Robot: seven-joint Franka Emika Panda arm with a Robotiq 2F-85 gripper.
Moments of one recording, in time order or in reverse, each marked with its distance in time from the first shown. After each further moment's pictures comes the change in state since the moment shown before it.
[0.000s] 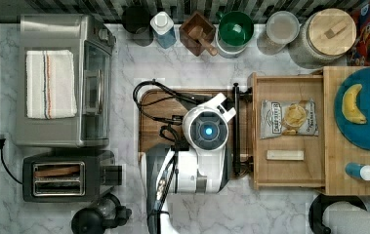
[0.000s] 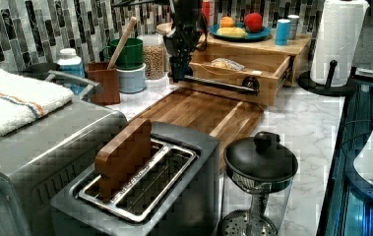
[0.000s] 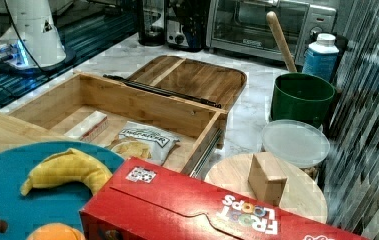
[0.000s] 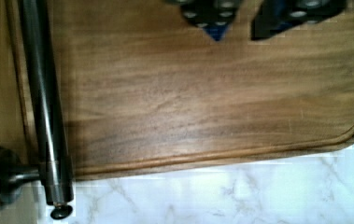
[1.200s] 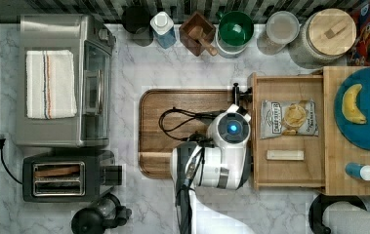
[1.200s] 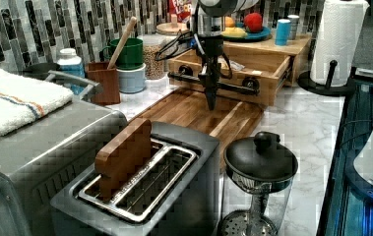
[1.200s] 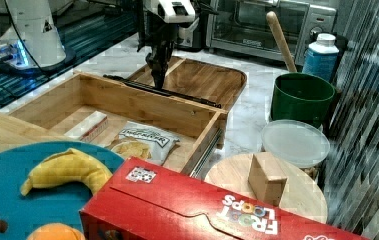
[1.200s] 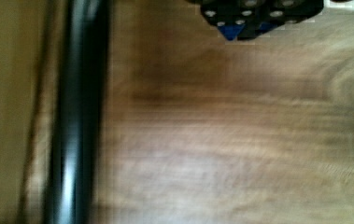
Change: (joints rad) arm -0.113 0.157 -0.033 -0.043 -0.060 0.009 -0.342
